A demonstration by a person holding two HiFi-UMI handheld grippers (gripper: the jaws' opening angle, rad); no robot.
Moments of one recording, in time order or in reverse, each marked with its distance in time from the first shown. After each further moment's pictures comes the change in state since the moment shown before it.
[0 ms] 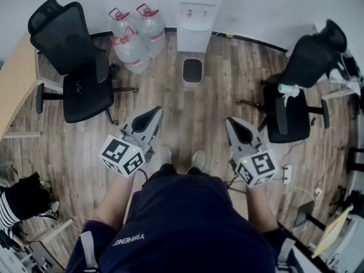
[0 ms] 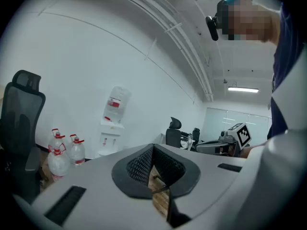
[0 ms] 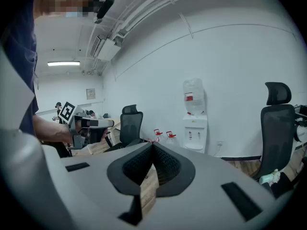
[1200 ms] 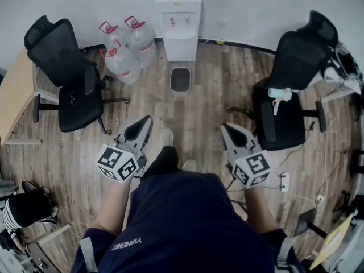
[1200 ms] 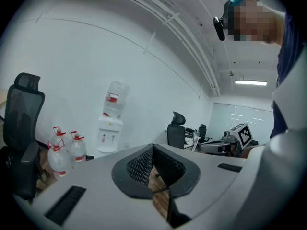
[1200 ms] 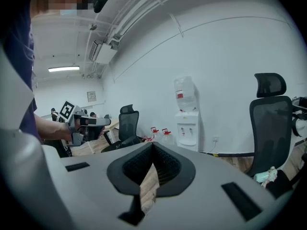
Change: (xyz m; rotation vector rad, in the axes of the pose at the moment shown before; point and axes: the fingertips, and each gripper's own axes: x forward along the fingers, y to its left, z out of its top) left arm 0.074 -0.065 -0.024 0.013 0.034 0.082; right arm -0.055 -0.111 -0.034 0.038 0.006 0.032
